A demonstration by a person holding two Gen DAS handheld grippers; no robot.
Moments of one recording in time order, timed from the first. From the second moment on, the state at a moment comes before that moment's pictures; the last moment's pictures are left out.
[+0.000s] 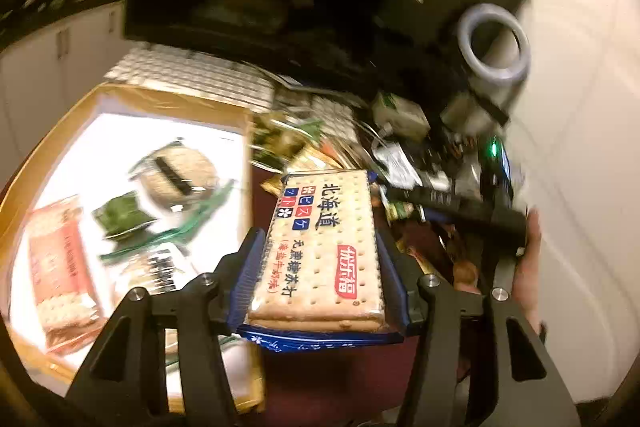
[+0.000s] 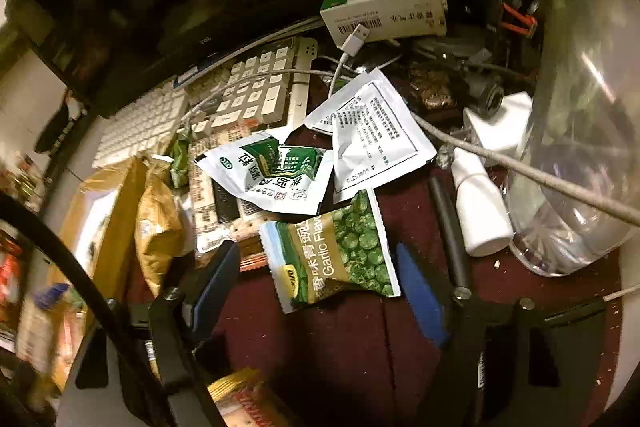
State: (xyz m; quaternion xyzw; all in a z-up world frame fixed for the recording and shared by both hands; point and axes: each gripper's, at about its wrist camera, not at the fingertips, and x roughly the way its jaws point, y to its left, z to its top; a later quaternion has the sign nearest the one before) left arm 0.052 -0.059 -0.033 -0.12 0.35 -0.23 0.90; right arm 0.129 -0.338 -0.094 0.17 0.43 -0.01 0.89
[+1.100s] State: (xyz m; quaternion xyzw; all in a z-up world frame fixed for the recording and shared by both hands) left arm 0.131 0.094 -0.013 -0.20 0.35 -0.03 0.91; right arm 0.193 -0.140 -0.030 0.12 0.39 0.24 0.88
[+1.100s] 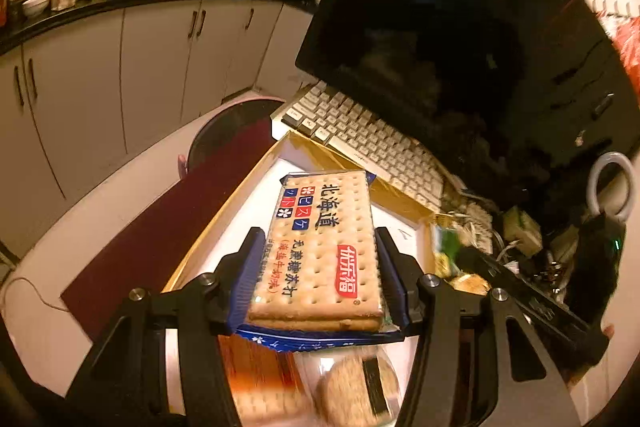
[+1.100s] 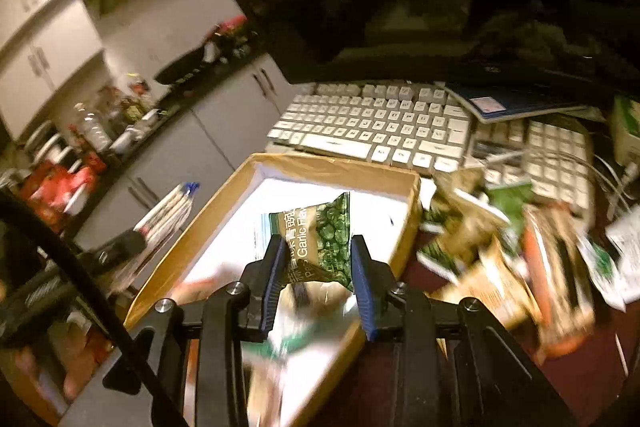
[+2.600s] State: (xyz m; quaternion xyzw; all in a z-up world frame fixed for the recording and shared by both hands) left arm 0.038 -0.019 -0.040 -0.14 0.35 -0.07 0.92; right arm 0.071 -0.282 -0.049 0.12 0.35 0.20 0.91
